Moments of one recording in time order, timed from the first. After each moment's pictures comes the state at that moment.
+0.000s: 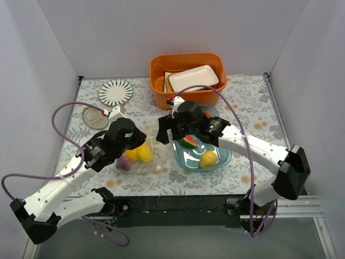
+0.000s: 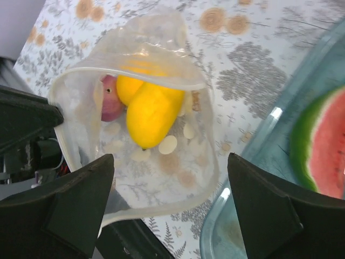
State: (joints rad) left arm -0.77 0.92 1.02 -0.75 -0.38 -1.00; right arm 0.93 1.51 1.27 -0.36 -0.13 0.43
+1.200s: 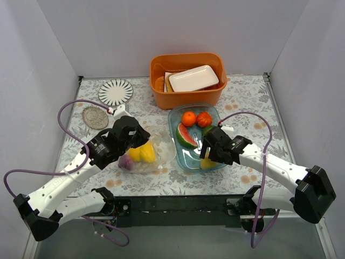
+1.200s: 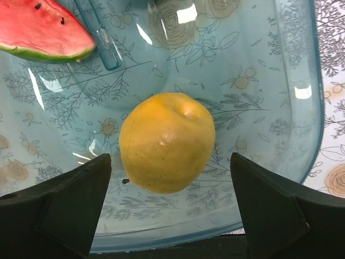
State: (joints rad) left arm -0.77 0.95 1.02 -0.70 -0.35 -0.98; right arm 0.80 1.18 0.79 -0.76 0.31 0.92
